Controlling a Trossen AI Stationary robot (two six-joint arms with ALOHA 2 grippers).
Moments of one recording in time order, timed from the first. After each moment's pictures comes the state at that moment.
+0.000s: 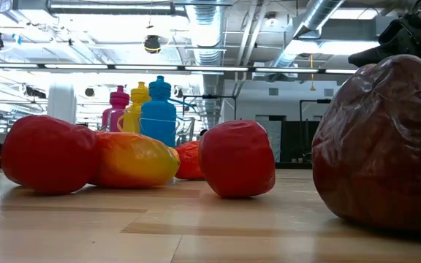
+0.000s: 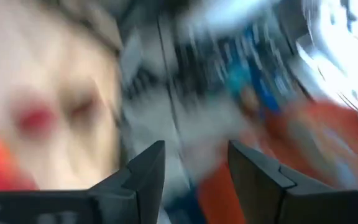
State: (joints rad) left arm -0.66 0.72 0.83 -0.27 -0.18 -0.90; right arm -0.11 0.02 0.01 0.04 -0.18 0.39
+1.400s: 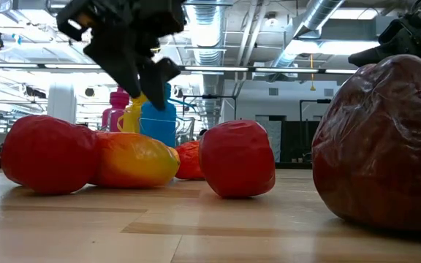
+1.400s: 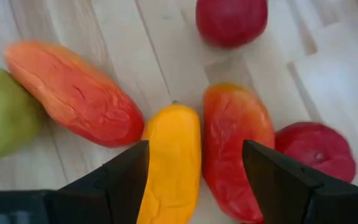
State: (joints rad) left arm -0.11 1.58 1.07 -0.55 0.16 0.20; right arm -0.11 0.02 0.01 0.04 -0.18 0.39
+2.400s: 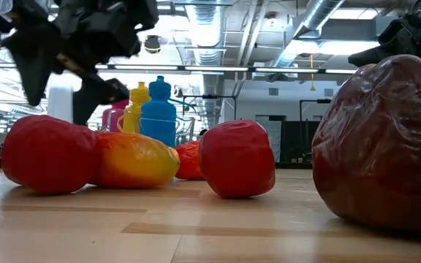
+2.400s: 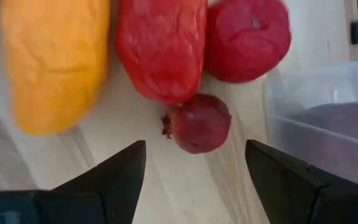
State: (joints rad) left arm -0.13 1.51 0.95 -0.80 0.32 0.14; right arm -0.11 0.02 0.01 0.04 -0.18 0.39
